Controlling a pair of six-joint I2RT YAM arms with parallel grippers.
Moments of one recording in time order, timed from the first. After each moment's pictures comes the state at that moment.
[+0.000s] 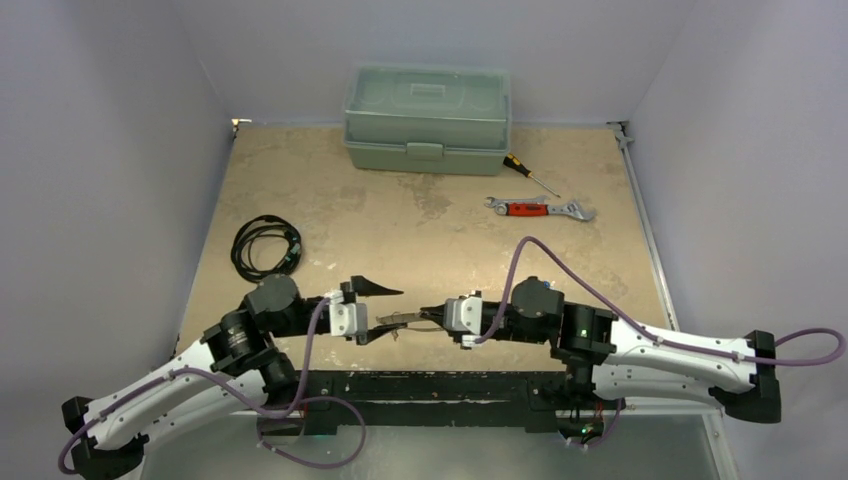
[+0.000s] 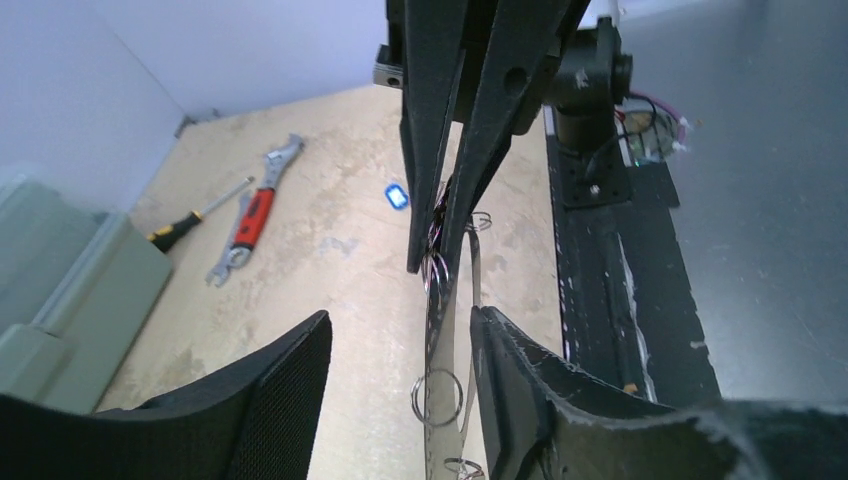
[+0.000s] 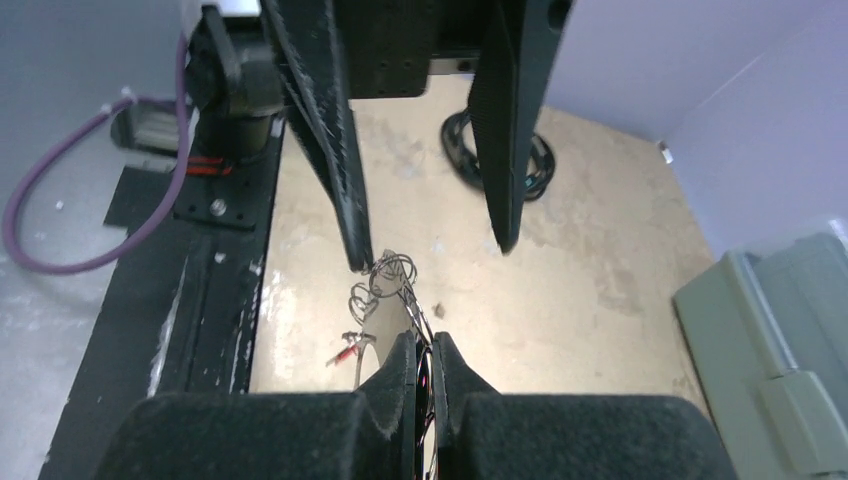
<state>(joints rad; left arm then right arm) -0.99 0.53 0.61 -0.17 0.44 0.33 1.29 0.84 0.72 -0.07 -0.09 -0.44</state>
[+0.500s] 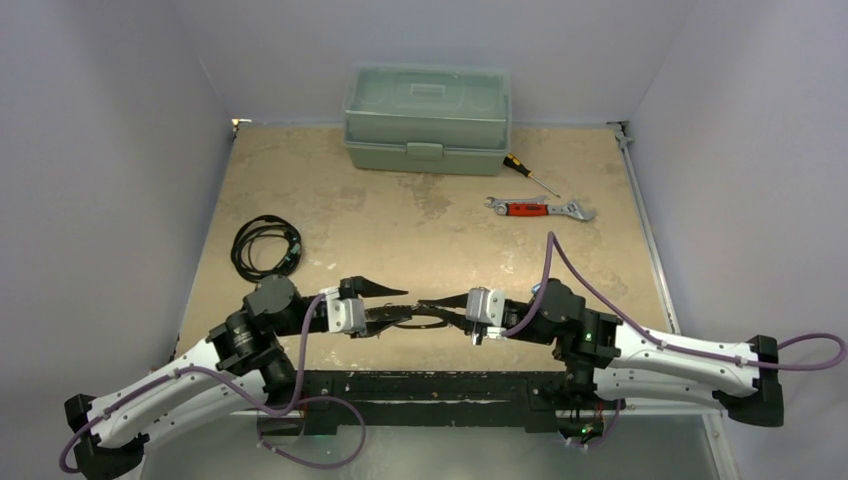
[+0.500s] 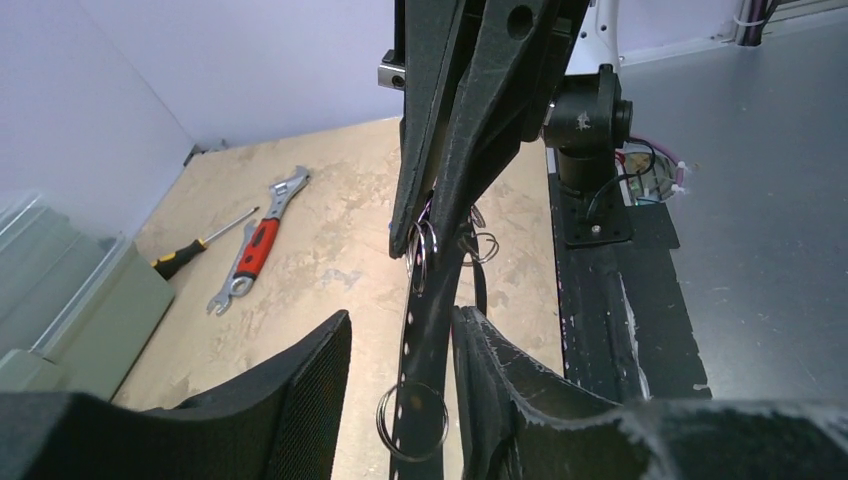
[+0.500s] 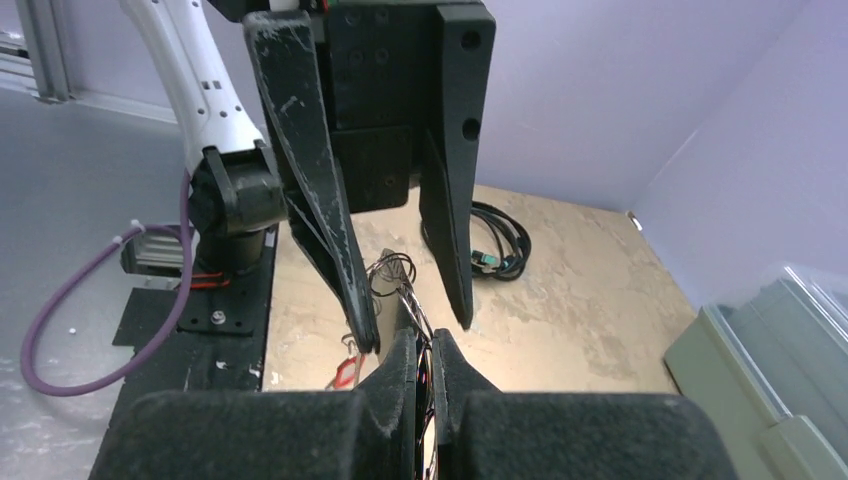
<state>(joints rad) -0.99 0.51 0.57 -0.04 0.43 0.27 1.29 0.75 0.65 0.17 -0.08 -0.35</state>
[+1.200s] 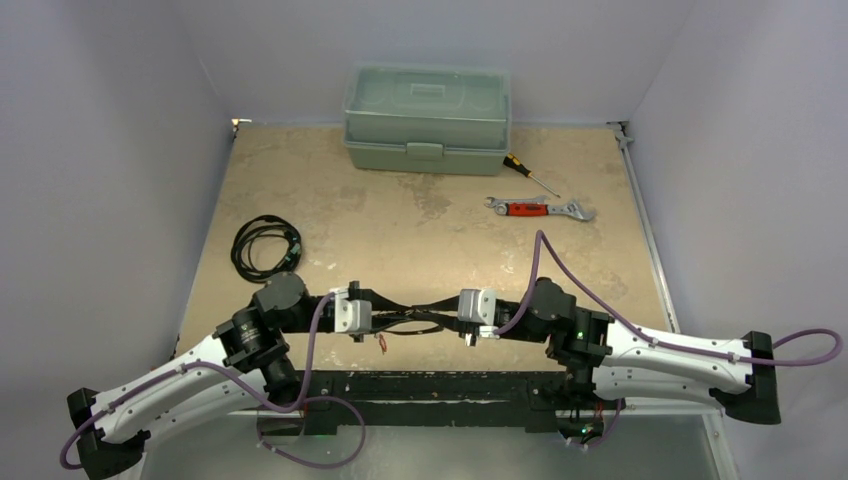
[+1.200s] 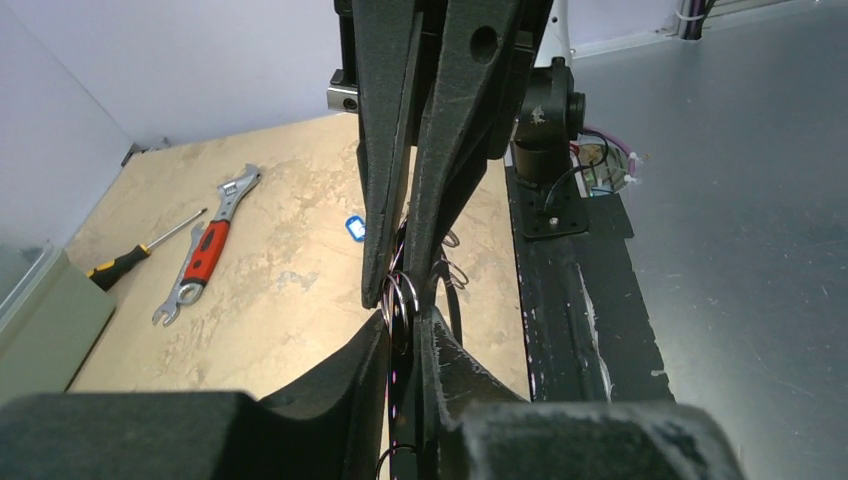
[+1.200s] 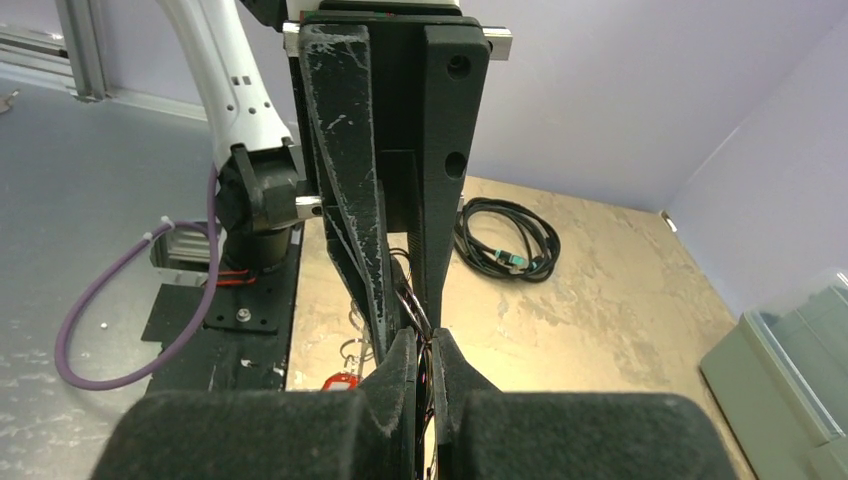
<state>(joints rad) -0.99 0.58 0.57 -0.02 0.51 0.24 1.29 0.81 0.65 0.21 -0.15 -0.31</state>
